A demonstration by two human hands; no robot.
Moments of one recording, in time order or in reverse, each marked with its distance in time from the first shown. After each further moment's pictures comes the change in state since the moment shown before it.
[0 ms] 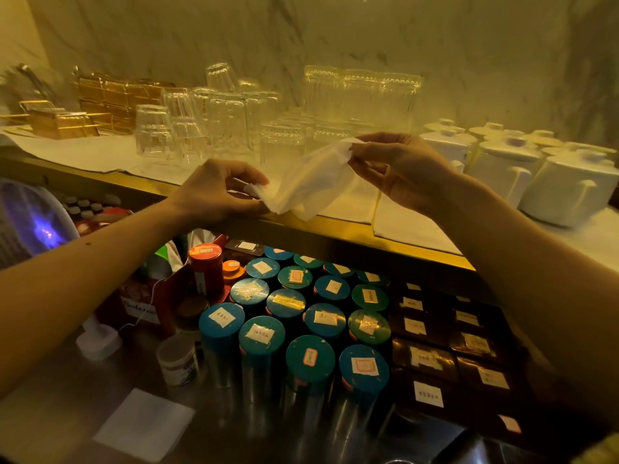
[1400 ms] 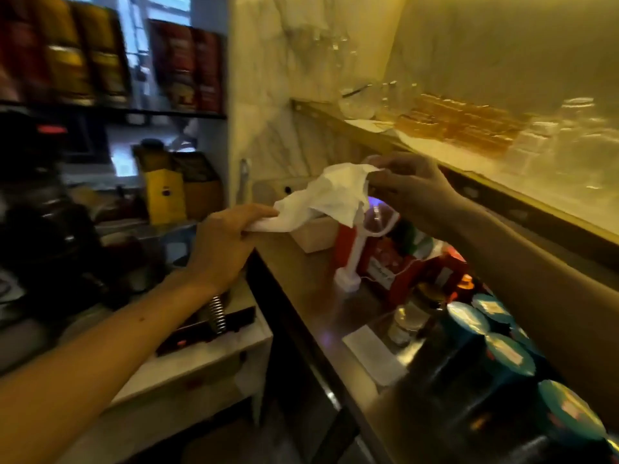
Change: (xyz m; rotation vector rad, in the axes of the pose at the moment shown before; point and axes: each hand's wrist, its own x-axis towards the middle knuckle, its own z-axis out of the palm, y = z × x) left_hand -0.477 -0.055 -0.225 0.565 0.775 -0.286; right_hand -0.127 0.124 0.427 -0.355 -0.790 -0.242
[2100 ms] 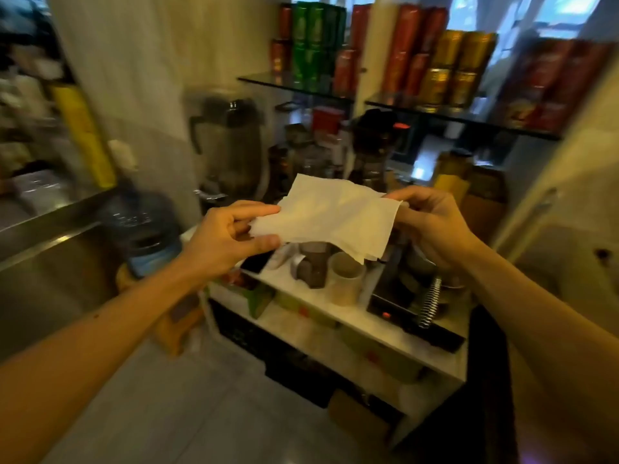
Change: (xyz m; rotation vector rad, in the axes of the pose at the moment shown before) left_hand -0.206 0.104 -0.218 0.089 0.431 -0.738; right_hand 0.000 -0.003 0.270 0.536 -0.910 -0.287
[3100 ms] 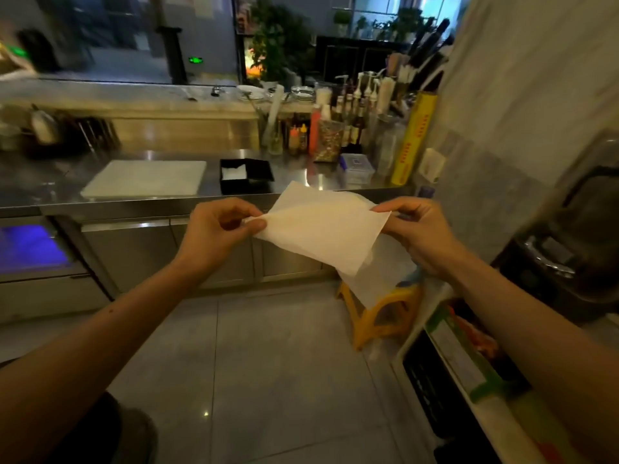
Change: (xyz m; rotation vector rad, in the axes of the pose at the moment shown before) left_hand -0.309 -0.071 -0.444 0.492 0.903 -0.254; right_hand 0.119 0.021 0.605 0.168 -0.761 -0.064
